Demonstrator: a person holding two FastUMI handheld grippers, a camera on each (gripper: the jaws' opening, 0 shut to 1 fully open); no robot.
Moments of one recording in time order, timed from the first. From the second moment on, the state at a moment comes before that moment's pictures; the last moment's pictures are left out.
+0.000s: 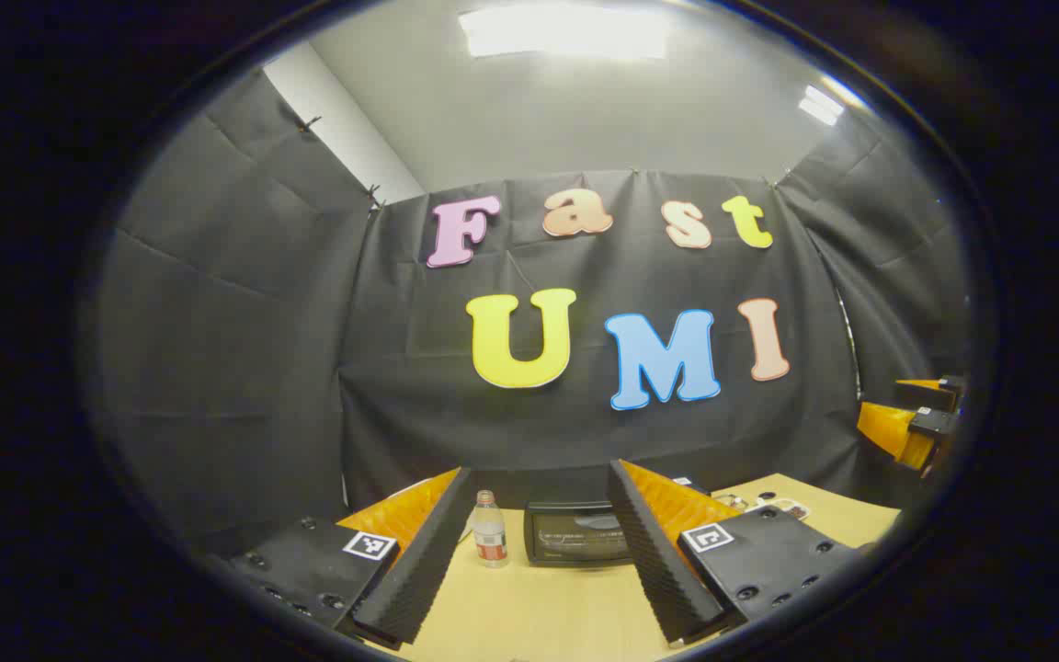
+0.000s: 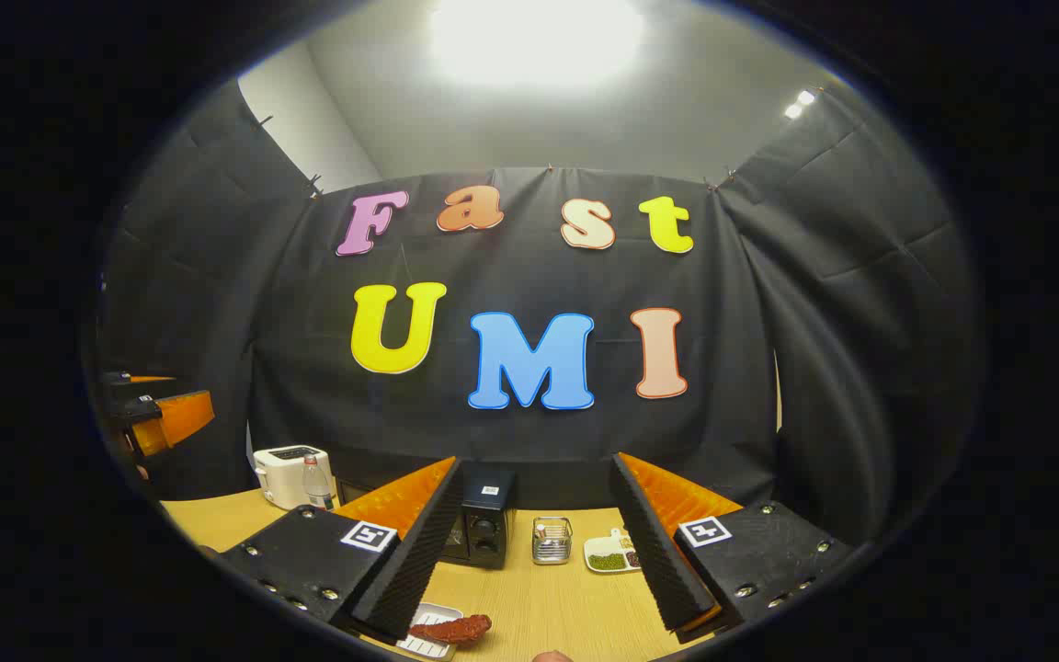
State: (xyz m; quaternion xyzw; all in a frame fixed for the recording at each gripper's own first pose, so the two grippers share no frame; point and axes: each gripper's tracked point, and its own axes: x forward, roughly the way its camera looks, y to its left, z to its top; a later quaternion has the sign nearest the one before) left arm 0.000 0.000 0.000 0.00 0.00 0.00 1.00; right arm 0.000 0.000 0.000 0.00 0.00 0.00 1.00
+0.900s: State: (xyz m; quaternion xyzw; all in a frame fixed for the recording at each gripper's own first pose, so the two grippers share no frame) left arm 0.020 -0.039 -0.008 -0.01 0.01 -0.01 1.00; right arm 0.000 -0.029 -0.005 0.01 0.00 0.00 1.00
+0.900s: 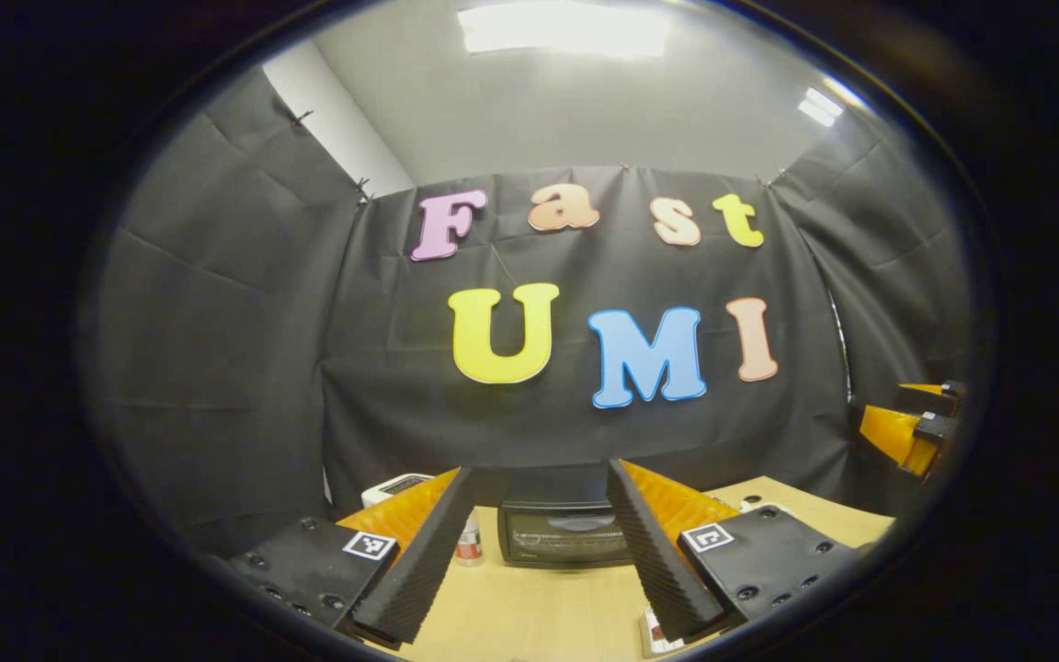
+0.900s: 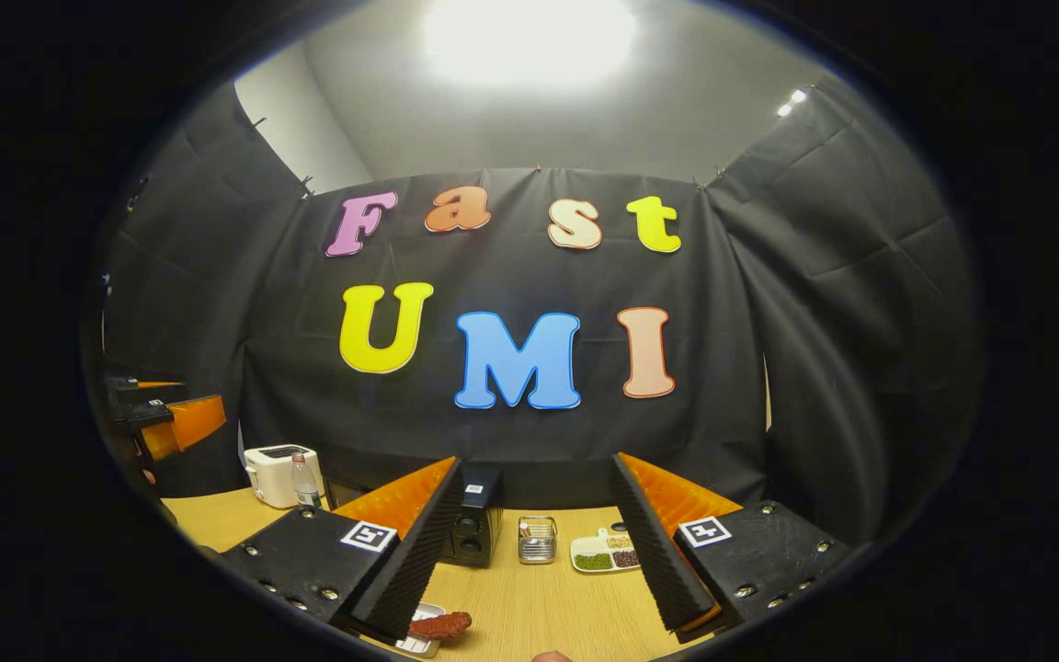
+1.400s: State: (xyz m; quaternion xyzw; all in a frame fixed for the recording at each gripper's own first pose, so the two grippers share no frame) left arm 0.086 -0.067 -0.021 0.01 0.00 -0.01 1.00; right arm 0.007 -0.043 -0.014 0.02 0.01 0.02 1.00
